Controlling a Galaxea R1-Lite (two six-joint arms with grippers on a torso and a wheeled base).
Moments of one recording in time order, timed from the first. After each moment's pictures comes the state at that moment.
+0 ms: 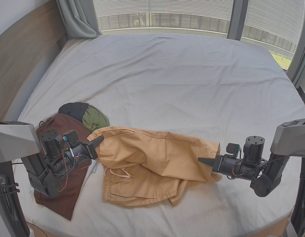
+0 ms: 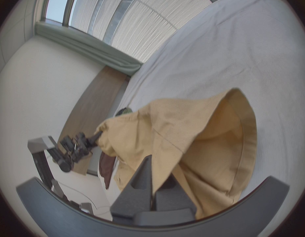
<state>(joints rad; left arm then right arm) -0.15 2.20 -0.50 -1.55 -0.38 -0.29 0.31 2.23 -0.48 -1.42 0.50 0.60</state>
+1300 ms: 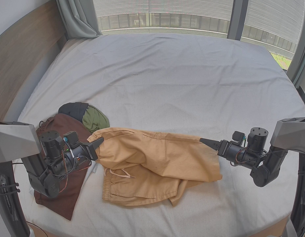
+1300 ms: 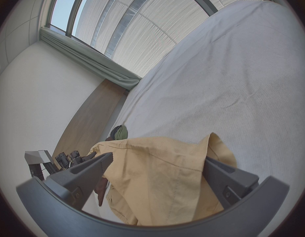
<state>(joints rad) -0.15 2.20 -0.50 -1.55 -0.38 -0.29 0.21 2.29 -0.62 -1.46 0.51 0.63</state>
